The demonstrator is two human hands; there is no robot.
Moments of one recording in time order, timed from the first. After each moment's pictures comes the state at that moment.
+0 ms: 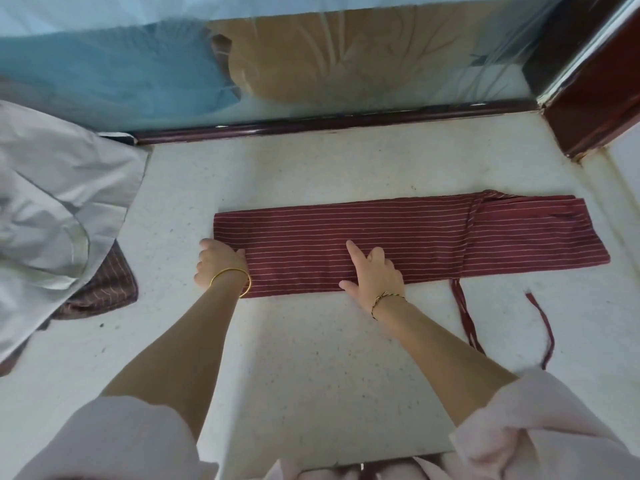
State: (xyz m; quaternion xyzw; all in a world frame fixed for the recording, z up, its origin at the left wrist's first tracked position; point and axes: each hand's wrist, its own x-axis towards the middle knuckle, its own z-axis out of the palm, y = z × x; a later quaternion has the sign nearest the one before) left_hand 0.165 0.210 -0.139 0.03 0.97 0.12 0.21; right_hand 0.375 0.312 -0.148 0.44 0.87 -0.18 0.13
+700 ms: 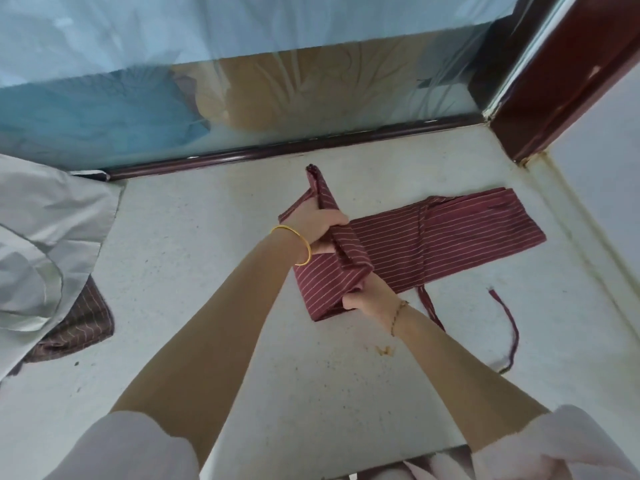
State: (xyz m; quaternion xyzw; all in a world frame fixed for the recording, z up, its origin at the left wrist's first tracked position) left_hand 0.264 0.322 -0.028 0.16 0.66 0.44 0.59; right_hand 0.413 0.325 -0.114 0.41 0.67 -0.62 0.00
